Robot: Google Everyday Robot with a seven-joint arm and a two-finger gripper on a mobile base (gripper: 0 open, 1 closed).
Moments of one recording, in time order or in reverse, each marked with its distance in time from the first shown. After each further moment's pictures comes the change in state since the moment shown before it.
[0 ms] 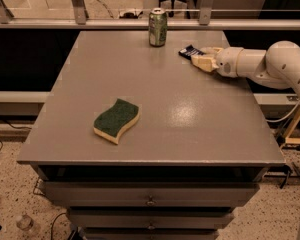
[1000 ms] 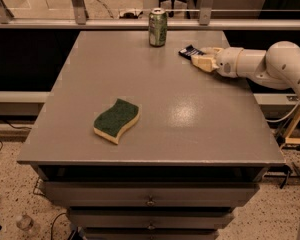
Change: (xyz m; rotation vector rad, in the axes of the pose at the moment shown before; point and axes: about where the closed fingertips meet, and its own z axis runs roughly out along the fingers) arm 0.000 0.000 0.000 0.000 0.000 0.000
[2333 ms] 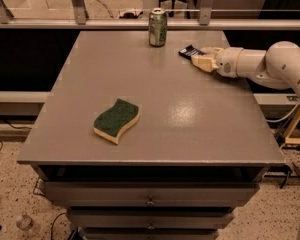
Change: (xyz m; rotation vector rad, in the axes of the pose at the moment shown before) arm 0.000 0.000 -0.001 0.001 0.000 0.000
